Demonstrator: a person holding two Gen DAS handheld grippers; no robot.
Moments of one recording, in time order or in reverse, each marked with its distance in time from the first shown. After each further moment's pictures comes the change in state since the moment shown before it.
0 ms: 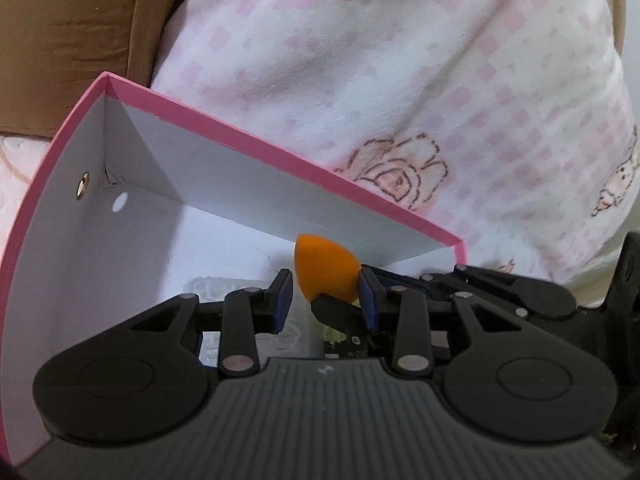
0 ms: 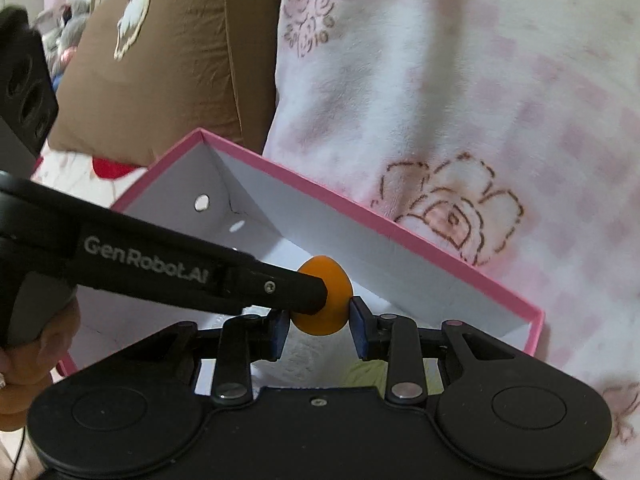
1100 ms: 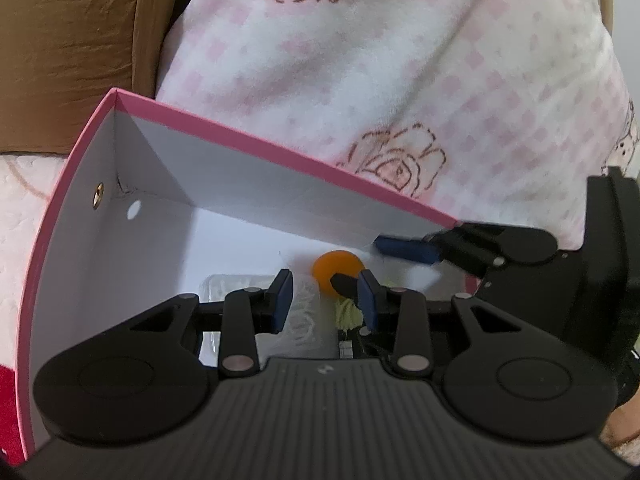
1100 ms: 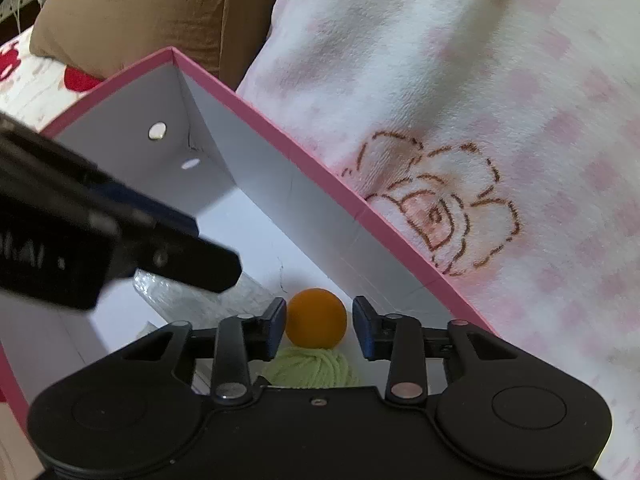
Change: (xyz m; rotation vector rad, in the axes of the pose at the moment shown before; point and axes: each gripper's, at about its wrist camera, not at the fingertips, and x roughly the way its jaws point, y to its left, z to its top) left arm -0.016 0.002 -0.006 0.061 0.005 0.026; right arm 0.028 -0.004 0.006 -0.192 0.133 -0.127
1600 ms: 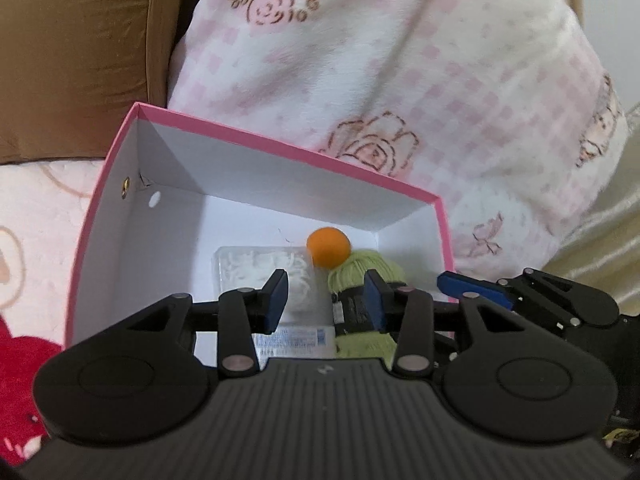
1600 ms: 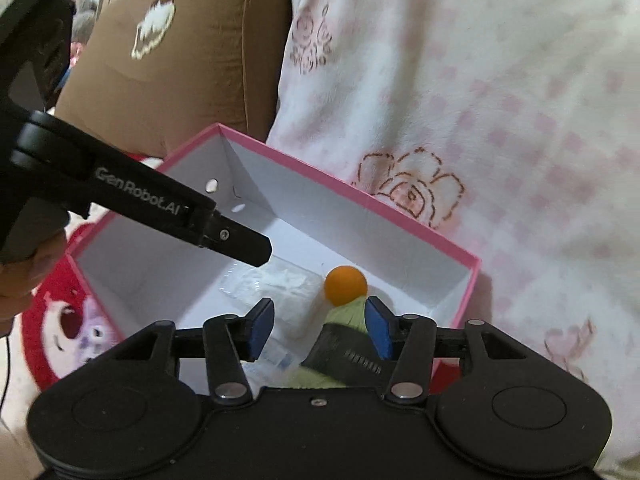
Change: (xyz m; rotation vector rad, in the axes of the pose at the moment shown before) left arm -0.047 -0.024 -0.014 0.066 0.023 0.044; right arm -0.097 0.017 -0.055 0.202 -0.176 0.047
